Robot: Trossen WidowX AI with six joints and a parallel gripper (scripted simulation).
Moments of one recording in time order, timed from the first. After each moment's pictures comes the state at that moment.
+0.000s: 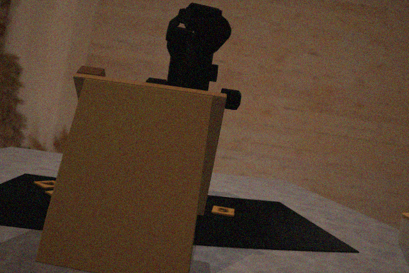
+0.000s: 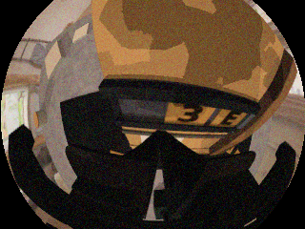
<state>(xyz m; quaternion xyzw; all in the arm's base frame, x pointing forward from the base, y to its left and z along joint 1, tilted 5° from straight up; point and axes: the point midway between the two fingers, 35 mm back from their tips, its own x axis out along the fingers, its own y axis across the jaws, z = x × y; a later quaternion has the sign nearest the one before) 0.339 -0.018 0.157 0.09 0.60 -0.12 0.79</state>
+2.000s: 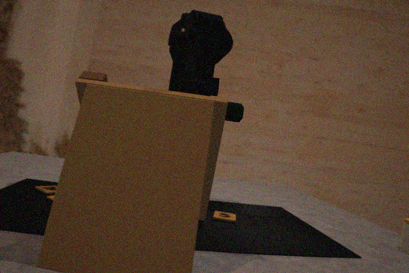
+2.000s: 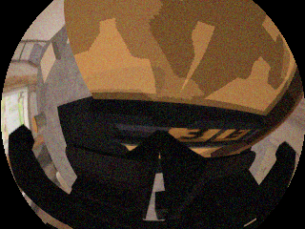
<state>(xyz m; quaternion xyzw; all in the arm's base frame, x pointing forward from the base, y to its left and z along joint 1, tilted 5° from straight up) 0.360 -0.022 0.143 0.09 0.62 -0.12 0.77</state>
